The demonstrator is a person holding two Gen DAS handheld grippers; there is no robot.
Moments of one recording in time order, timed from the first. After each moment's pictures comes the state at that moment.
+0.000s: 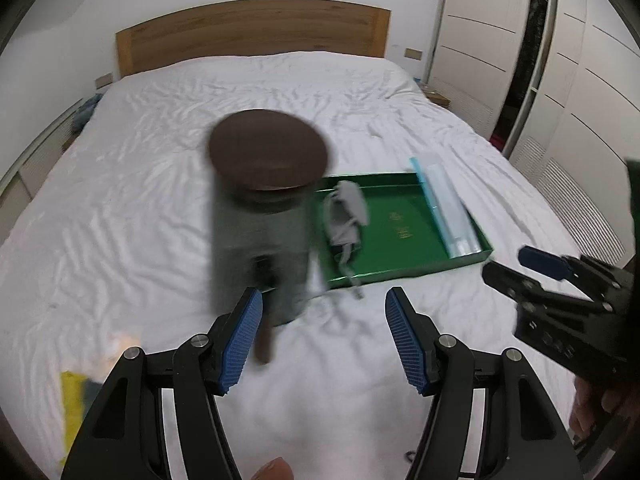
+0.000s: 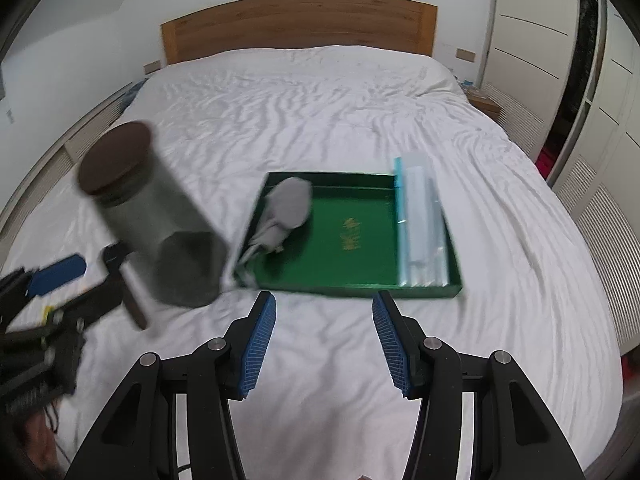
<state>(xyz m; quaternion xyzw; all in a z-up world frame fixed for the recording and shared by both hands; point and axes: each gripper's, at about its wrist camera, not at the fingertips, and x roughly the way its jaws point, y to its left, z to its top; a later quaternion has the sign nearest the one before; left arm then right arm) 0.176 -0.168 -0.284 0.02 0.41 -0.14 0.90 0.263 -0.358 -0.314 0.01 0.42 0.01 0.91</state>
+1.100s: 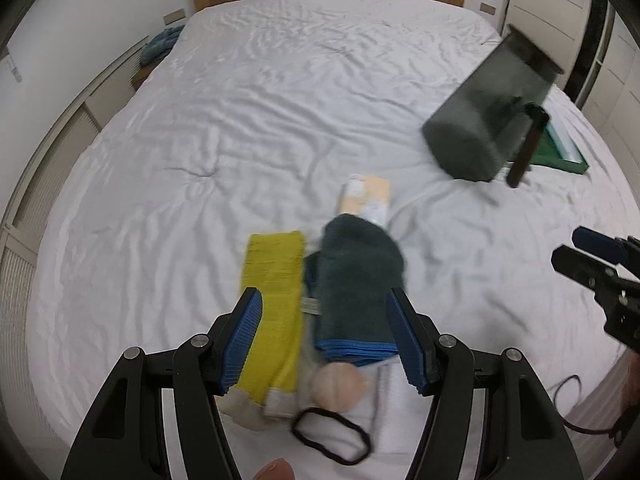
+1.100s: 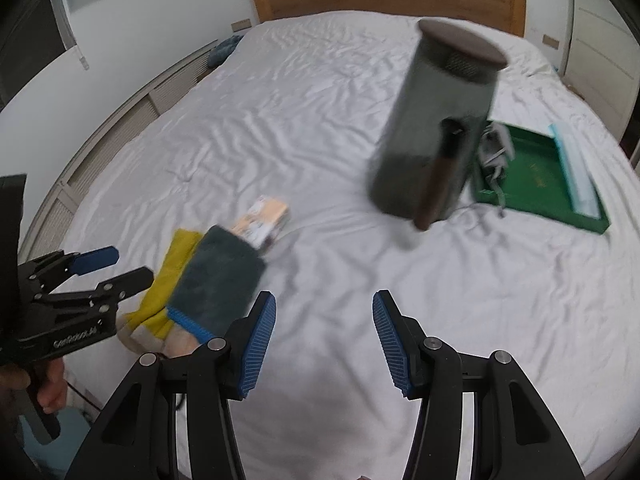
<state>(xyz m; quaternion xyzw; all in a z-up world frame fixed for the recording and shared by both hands) 0.097 0.093 -0.345 0.05 0.51 -0.04 0.86 0.187 -0.127 -0.331 0.03 0.47 0.14 0.87</state>
